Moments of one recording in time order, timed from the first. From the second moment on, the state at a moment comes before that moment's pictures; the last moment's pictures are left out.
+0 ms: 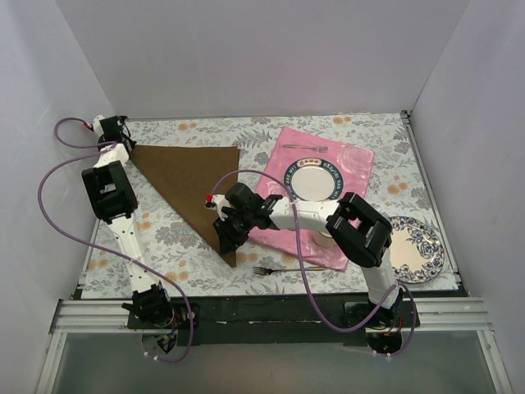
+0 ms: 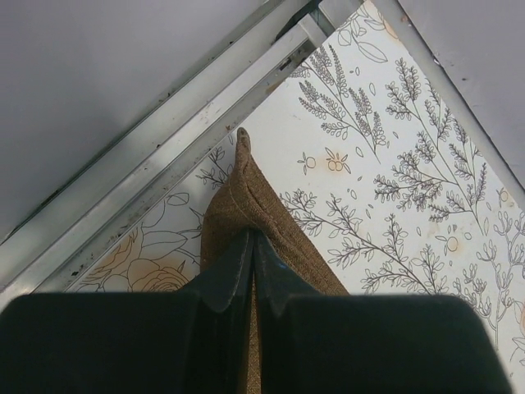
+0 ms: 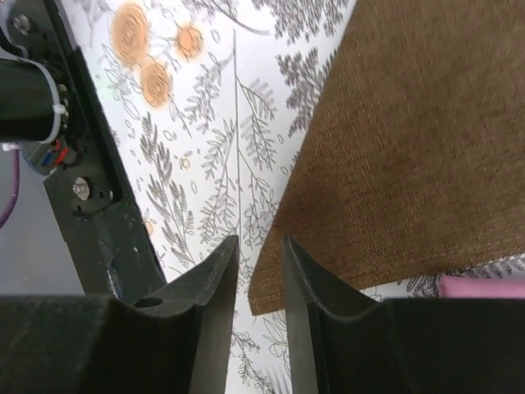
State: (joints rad) left arm 0.34 2.47 1.95 -0.10 -0.17 -0.52; right arm 1.03 2.01 1.37 -0.22 -0.54 0.22
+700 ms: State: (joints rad) left arm 0.26 2.49 2.10 -0.11 -0.23 -0.42; right arm 0.96 1.94 1.30 -0.25 -0.52 0.25
